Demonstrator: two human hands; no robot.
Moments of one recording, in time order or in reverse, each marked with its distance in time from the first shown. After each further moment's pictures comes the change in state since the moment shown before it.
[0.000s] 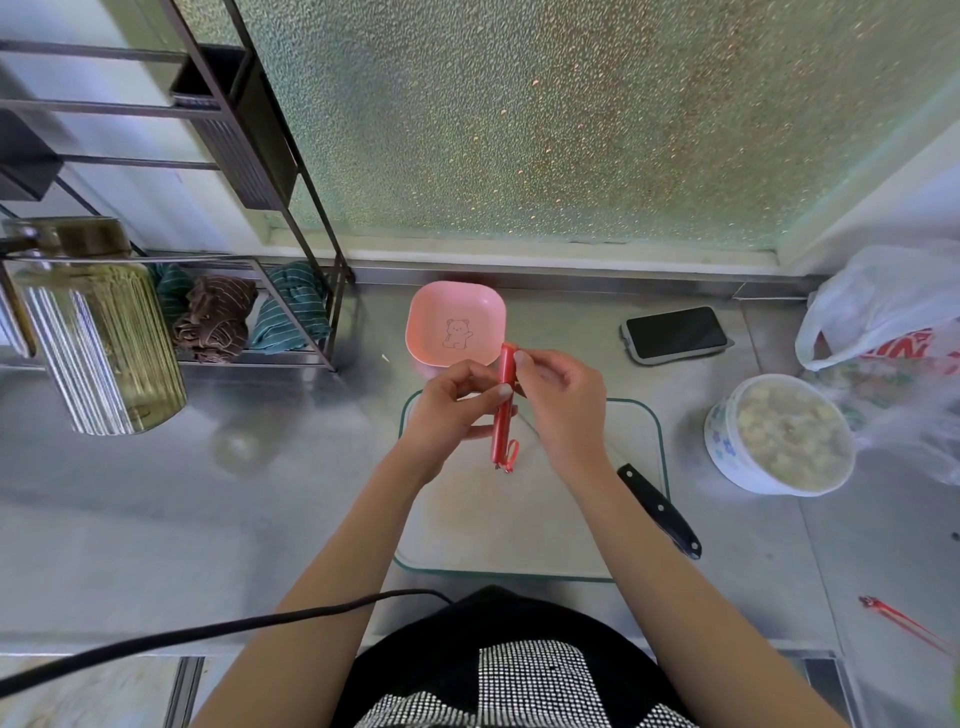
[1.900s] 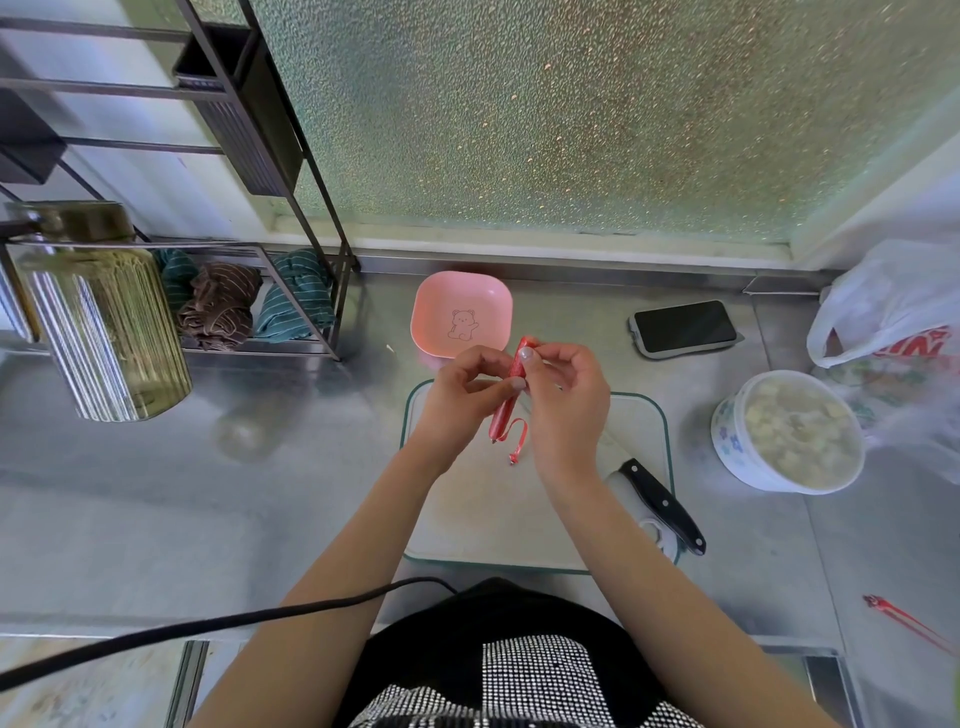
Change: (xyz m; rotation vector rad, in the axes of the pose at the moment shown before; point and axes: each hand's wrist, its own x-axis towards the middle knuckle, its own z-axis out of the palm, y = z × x) left_hand 0.007 -0.006 0.006 0.135 0.066 0.123; right_hand -0.015 -0.003 0.012 0.096 0.196 0.010
